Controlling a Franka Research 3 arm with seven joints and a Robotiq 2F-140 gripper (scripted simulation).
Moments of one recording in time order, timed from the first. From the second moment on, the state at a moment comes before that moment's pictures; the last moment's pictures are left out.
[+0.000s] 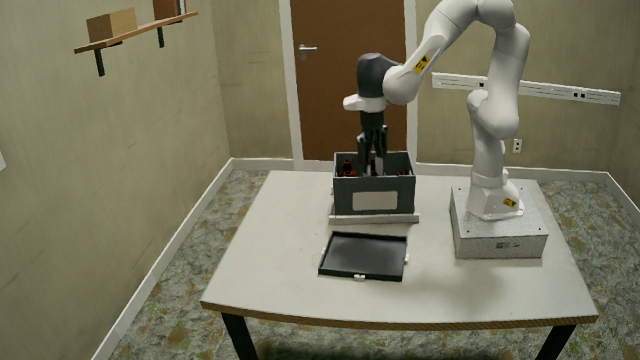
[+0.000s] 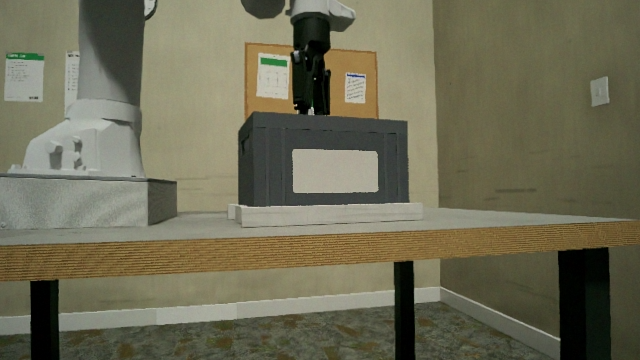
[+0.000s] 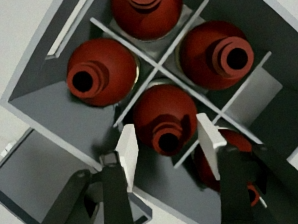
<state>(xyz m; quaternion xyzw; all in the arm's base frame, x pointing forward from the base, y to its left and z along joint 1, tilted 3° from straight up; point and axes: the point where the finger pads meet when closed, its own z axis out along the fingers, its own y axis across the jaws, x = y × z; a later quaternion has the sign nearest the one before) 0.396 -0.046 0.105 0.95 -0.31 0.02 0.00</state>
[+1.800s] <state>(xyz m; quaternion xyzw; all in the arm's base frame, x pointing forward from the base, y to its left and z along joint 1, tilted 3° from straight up) 0.396 -0.046 0.105 0.95 -0.31 0.02 0.00</state>
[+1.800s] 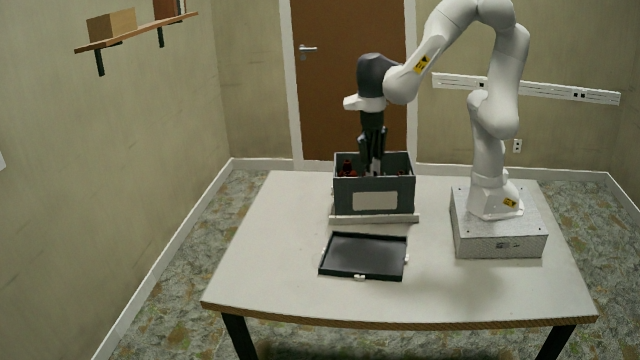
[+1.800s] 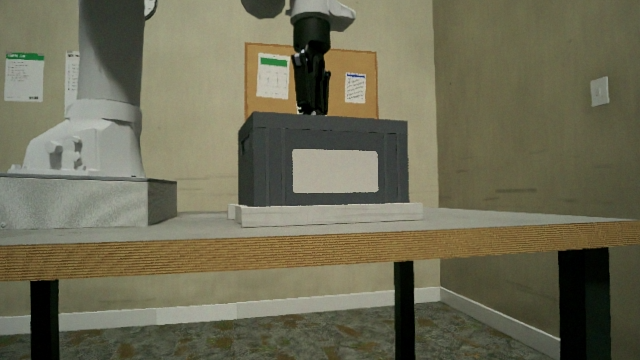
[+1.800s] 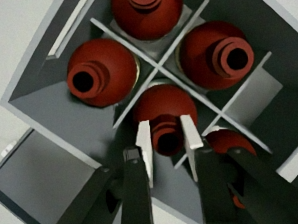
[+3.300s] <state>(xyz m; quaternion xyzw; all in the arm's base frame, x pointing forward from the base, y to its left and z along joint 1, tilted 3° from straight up) 0.396 -0.046 0.105 0.95 -0.31 0.02 0.00</state>
